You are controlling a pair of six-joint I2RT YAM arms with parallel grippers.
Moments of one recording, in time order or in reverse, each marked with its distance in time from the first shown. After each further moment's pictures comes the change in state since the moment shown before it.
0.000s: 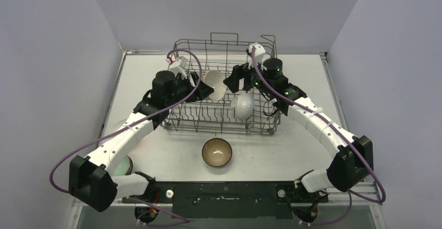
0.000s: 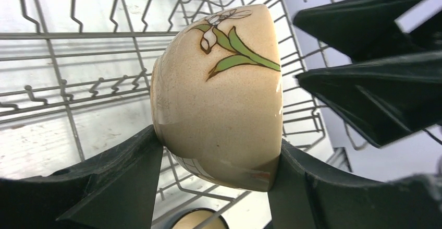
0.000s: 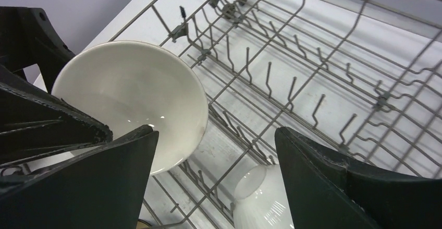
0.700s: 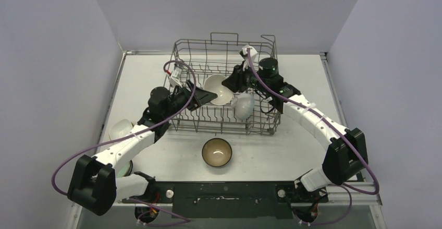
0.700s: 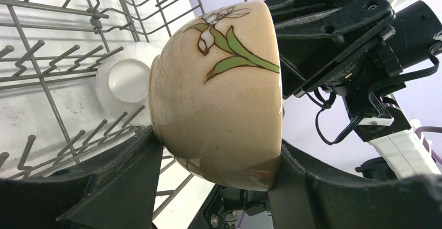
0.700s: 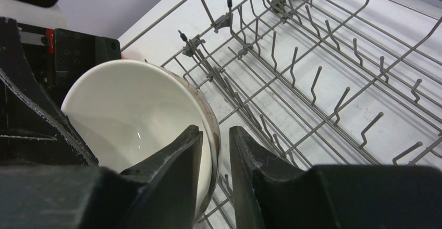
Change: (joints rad) left arm 0.018 -0.014 -0.276 0.511 0.203 -0.373; right arm 0.004 0.050 -0.004 0.058 -0.168 0.012
